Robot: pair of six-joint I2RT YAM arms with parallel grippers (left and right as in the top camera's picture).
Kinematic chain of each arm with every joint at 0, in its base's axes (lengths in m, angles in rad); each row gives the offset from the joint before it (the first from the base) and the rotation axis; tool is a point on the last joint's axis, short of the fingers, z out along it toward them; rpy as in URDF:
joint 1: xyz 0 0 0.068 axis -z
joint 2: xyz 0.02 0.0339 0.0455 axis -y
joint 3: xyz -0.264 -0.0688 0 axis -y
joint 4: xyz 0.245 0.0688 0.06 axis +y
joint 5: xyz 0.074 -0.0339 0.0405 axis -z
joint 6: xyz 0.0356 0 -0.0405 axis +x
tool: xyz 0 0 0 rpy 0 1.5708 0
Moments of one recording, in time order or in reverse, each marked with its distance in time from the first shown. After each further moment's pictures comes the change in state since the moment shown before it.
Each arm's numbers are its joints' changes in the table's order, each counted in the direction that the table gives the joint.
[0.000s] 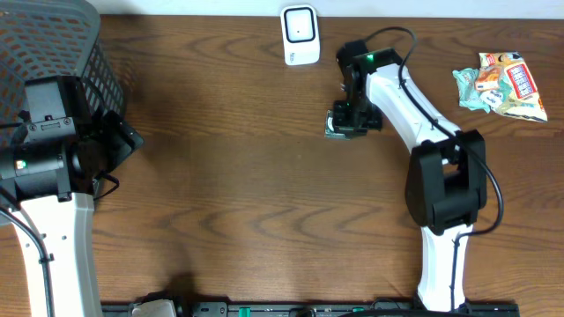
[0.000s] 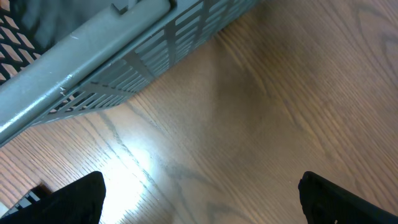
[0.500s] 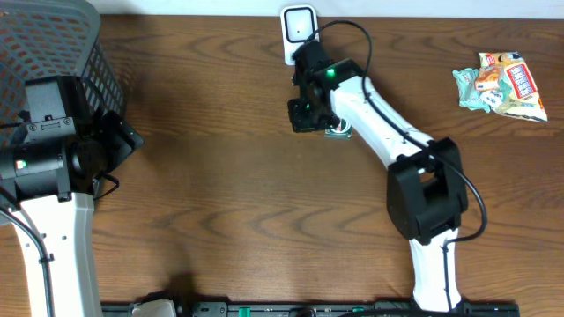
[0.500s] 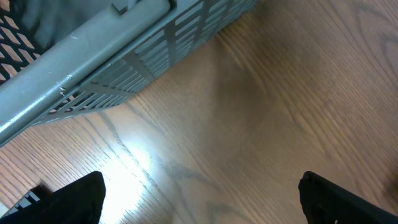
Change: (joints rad) left arm 0.000 0.000 0.000 0.000 0.000 0.000; right arm -0.163 -0.013 0.001 -0.213 -0.027 -0.009
